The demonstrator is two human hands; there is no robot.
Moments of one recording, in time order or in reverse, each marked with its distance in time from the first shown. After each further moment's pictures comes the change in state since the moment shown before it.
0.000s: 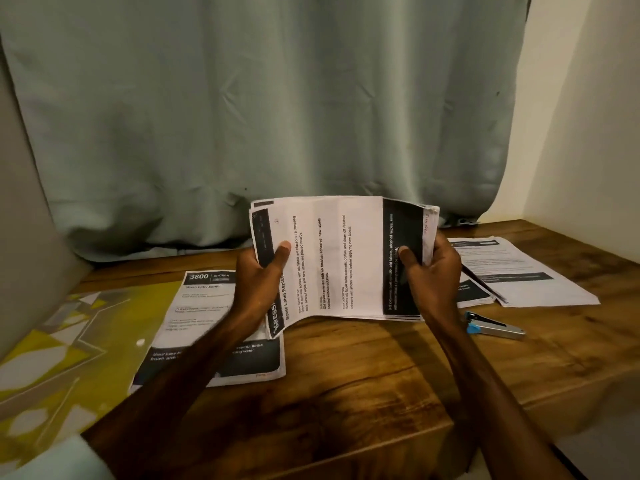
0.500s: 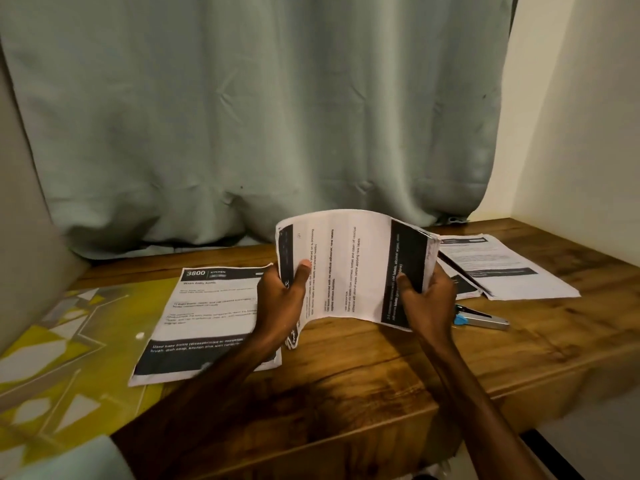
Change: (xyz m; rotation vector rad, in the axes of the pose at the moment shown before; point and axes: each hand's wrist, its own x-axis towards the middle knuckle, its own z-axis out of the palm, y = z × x) left_hand -0.044 -0.013 0.027 0.095 -0.036 -0.023; right_hand -0.037 0.011 -0.018 -0.077 0.039 0.150
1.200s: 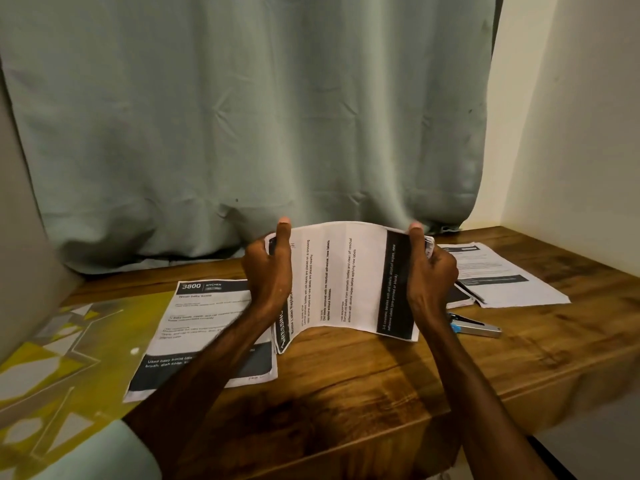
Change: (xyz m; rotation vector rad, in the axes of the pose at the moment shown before) left_hand 0.029 0.062 0.008 -0.063 0.217 0.066; right_hand 0.021 -0.046 0.004 0.188 0.140 -0.070
